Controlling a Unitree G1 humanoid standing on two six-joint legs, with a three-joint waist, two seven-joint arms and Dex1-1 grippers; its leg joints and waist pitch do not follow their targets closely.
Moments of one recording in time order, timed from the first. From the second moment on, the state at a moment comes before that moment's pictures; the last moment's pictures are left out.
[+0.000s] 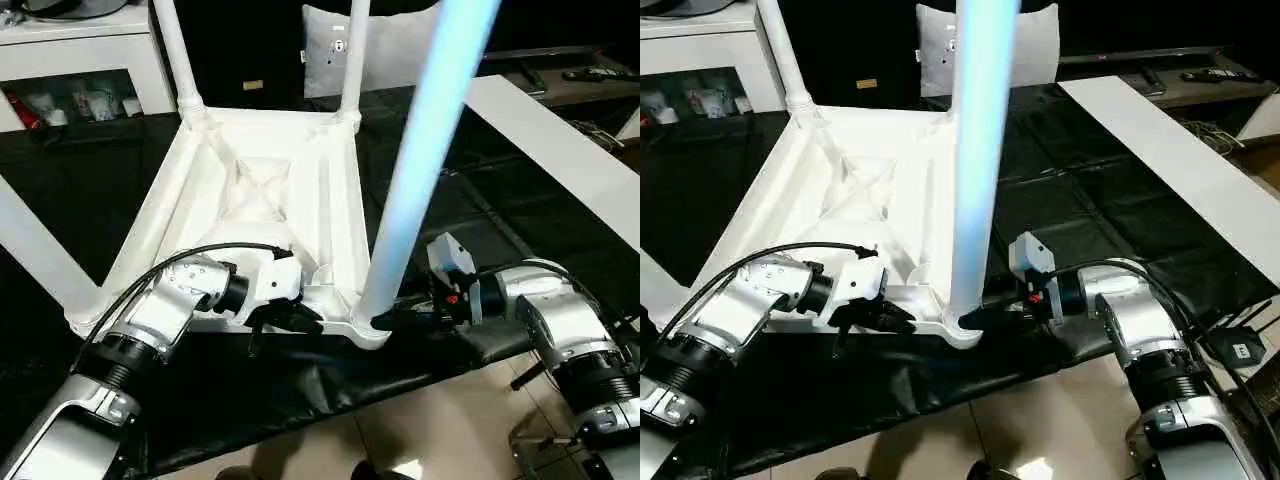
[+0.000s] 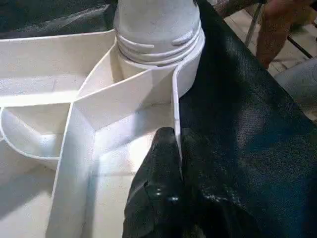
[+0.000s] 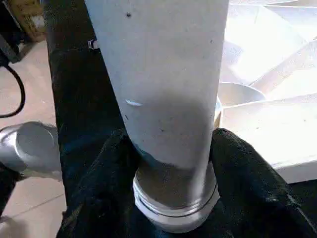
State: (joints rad) left arm -0.56 0.44 -0.37 0.46 -0.01 -0.02 -1.33; right arm -0.50 -0.46 0.19 0.47 0.22 0.11 1.43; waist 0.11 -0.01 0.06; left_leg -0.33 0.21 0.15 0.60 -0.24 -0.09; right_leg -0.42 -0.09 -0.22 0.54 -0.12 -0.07
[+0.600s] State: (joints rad) left arm -0.57 0.25 -0.27 0.45 0.04 0.33 -0.92; right arm -0.48 -0.23 0.04 0.40 0.14 0.38 0.81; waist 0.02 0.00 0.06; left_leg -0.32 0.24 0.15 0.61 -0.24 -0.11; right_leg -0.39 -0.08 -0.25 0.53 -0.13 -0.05
